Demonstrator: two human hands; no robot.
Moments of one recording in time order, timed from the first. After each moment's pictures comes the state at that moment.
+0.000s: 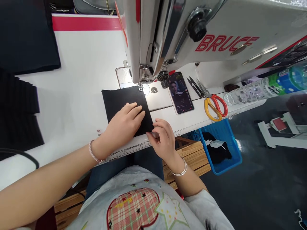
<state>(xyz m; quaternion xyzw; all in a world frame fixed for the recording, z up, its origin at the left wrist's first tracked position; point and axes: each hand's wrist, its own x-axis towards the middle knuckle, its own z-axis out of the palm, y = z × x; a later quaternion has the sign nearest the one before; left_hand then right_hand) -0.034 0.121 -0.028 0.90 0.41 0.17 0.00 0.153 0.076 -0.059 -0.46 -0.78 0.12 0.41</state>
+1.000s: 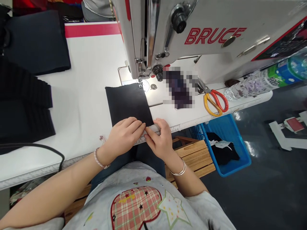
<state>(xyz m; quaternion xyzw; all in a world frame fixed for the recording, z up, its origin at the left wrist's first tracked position) -0.031 0.074 -0.027 0.91 0.37 0.20 -0.04 0.157 0.051 -0.066 -0.46 -0.81 0.07 0.35</state>
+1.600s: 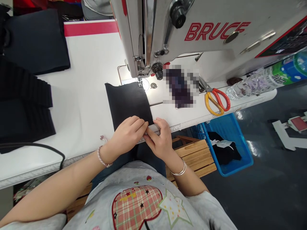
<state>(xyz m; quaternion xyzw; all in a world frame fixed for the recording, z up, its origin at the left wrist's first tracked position) -0.020 0.080 -0.027 0.92 0.34 0.20 -0.05 0.157 0.049 -0.071 -0.46 -0.81 0.07 0.35</state>
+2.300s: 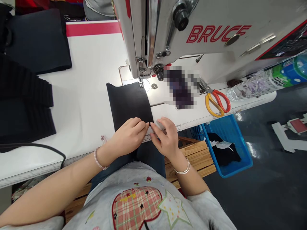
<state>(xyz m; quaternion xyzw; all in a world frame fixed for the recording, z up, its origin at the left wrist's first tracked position) -0.018 0.077 -0.024 0.93 0.32 0.17 -0.05 0.174 0.059 -0.064 -0.44 -0.82 0.02 0.37</state>
